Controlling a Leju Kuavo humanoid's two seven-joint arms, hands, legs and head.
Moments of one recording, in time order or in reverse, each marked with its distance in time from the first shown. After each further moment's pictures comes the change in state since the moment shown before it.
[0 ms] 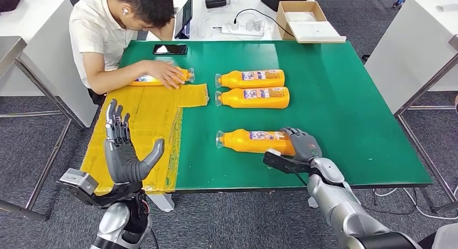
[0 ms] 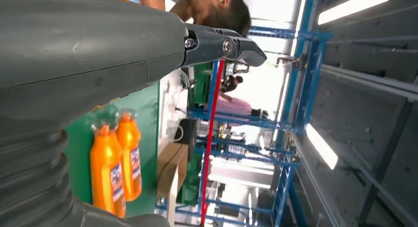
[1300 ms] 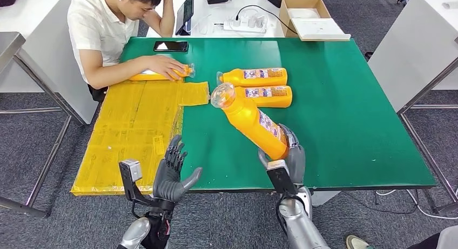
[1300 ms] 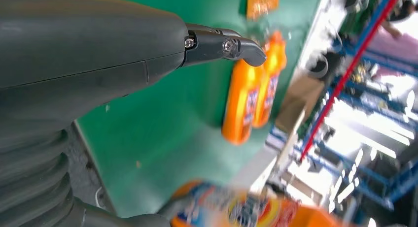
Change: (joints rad) left arm 0.023 0.012 -0.169 0.218 0.301 -0.122 0.279; right arm 0.341 0.207 -0.006 -0.542 -0.813 -0.264 -0.401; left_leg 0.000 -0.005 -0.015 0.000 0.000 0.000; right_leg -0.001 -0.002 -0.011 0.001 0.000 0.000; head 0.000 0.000
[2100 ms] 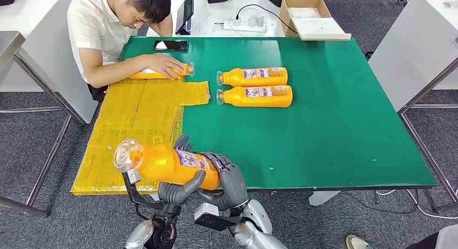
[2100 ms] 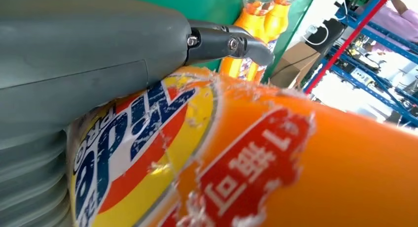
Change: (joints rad) left arm 0.010 -0.027 -0.018 -0.010 0.120 -0.087 0.006; right arm -0.036 0.093 0.480 0.218 0.159 -0.080 -0.007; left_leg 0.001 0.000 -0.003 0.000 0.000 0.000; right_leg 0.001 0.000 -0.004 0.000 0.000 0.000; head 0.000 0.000
